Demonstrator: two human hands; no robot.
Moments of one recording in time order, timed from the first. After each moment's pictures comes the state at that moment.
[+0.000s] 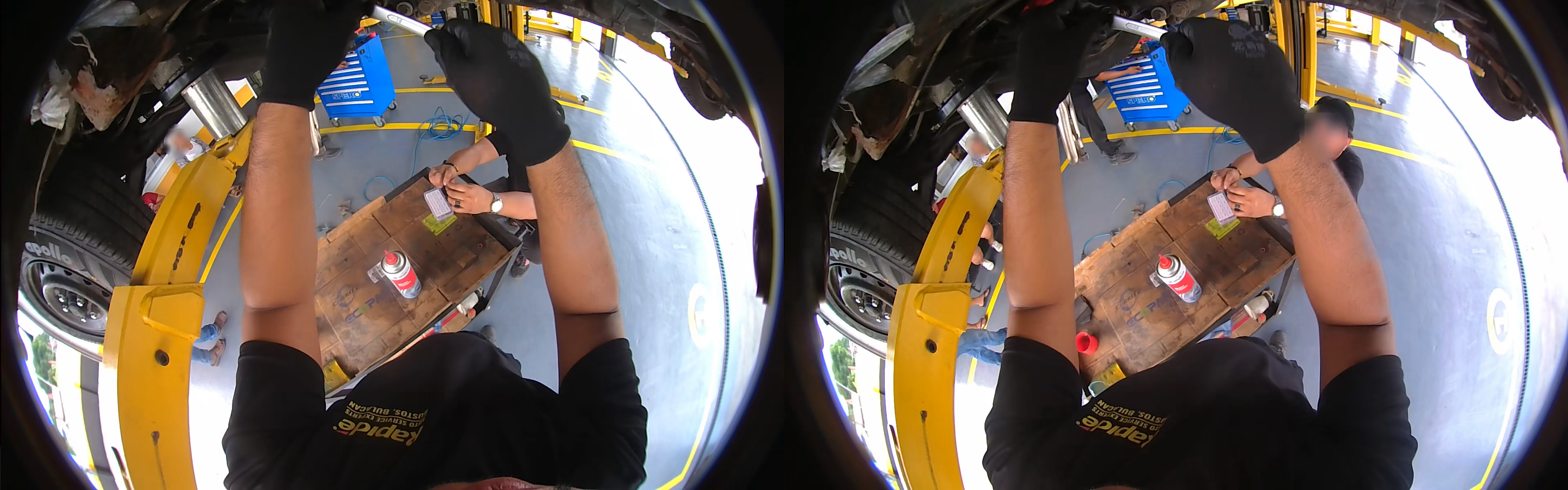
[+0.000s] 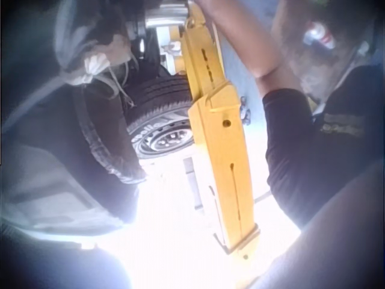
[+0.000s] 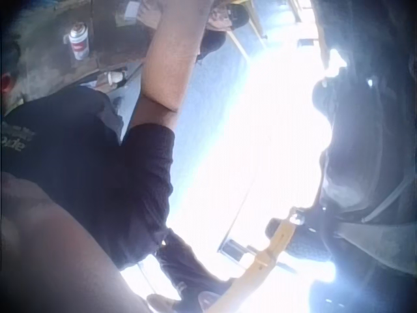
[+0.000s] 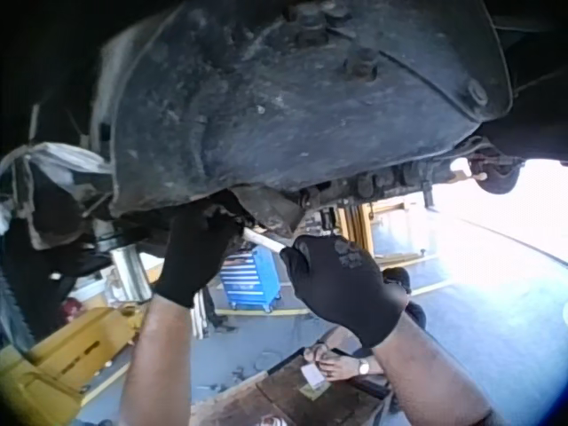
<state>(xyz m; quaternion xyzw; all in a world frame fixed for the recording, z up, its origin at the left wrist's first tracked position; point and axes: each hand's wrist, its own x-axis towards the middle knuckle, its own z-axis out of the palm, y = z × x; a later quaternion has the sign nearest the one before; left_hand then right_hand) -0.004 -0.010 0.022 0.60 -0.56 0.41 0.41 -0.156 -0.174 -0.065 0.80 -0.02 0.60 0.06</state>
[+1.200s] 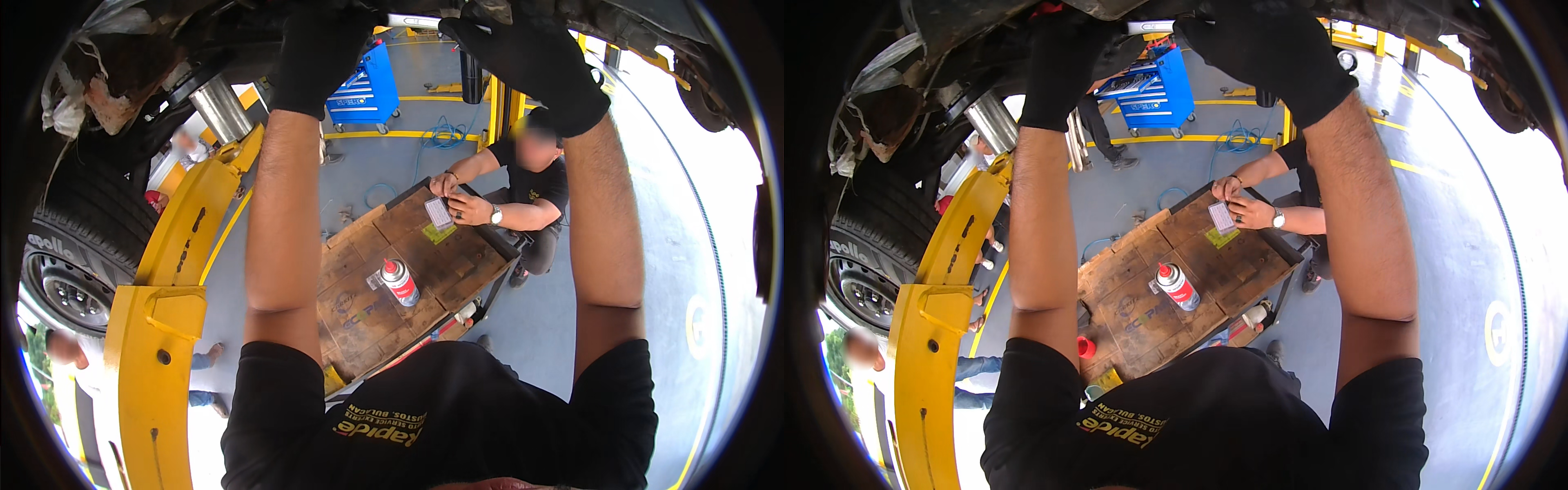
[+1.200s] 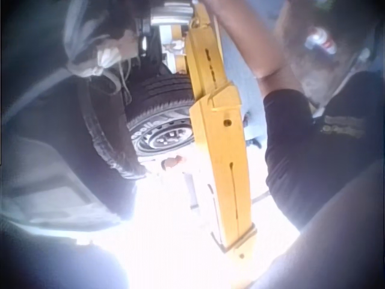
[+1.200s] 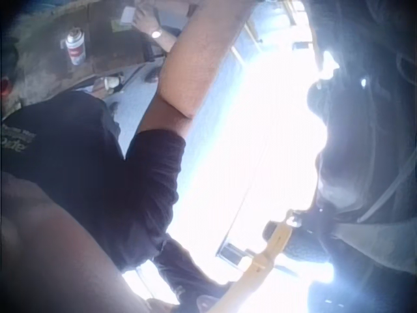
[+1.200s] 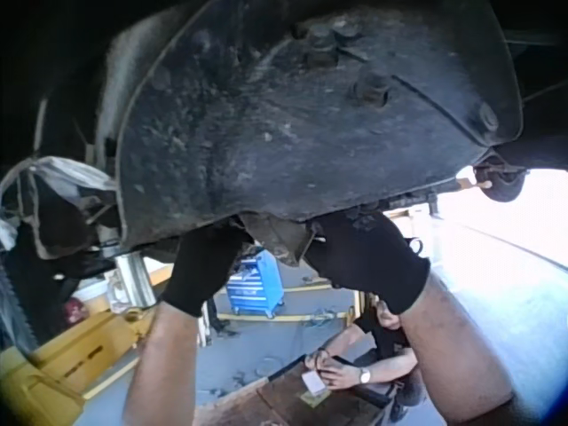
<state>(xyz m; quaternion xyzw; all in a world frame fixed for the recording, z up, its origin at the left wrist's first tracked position) 0.020 -0.018 0.014 0.53 -0.58 0.54 0.30 -0.183 -0.181 -0.002 0.79 0.08 0.61 0.07</state>
